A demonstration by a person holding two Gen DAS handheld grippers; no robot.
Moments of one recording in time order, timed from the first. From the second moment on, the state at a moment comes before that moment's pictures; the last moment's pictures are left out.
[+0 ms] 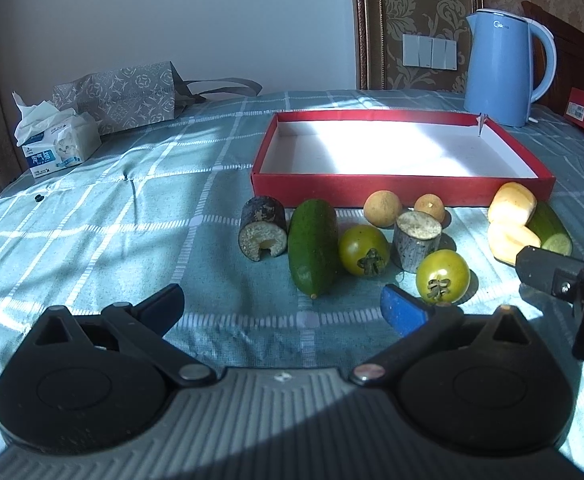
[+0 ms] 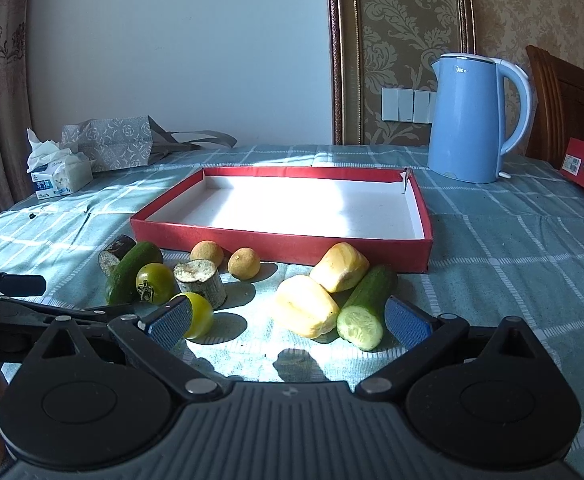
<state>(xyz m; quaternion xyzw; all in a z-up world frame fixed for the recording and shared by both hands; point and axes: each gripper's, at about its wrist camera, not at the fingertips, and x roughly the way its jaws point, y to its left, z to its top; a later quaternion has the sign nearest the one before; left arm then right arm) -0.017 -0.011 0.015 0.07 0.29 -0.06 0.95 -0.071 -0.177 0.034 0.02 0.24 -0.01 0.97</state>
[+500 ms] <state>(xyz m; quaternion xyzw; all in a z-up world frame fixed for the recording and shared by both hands) -0.018 -0.017 0.013 0.07 0.30 -0.07 0.95 -0.071 -0.177 0.031 0.01 0.24 -0.01 0.97</state>
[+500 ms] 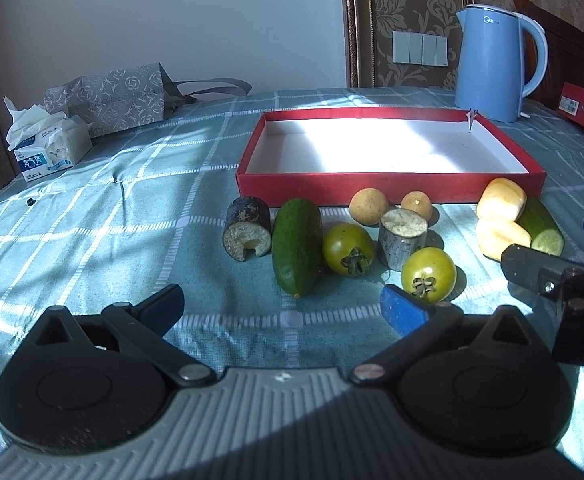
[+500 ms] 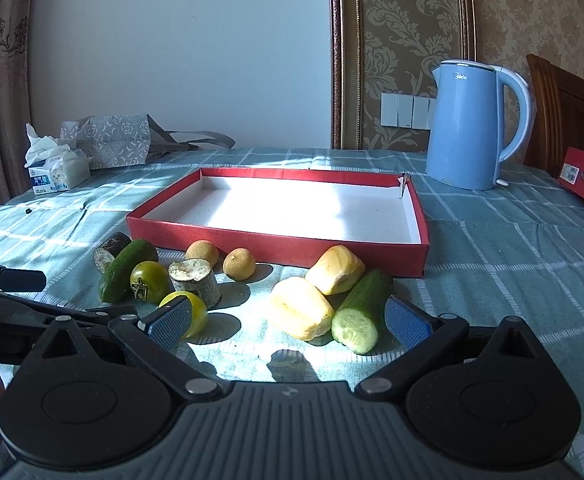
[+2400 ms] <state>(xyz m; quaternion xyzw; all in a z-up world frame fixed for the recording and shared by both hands) -0.017 -0.005 0.003 0.07 0.31 -0.07 0.95 -0.067 -0.187 0.021 0.02 0.23 -0.01 0.97</state>
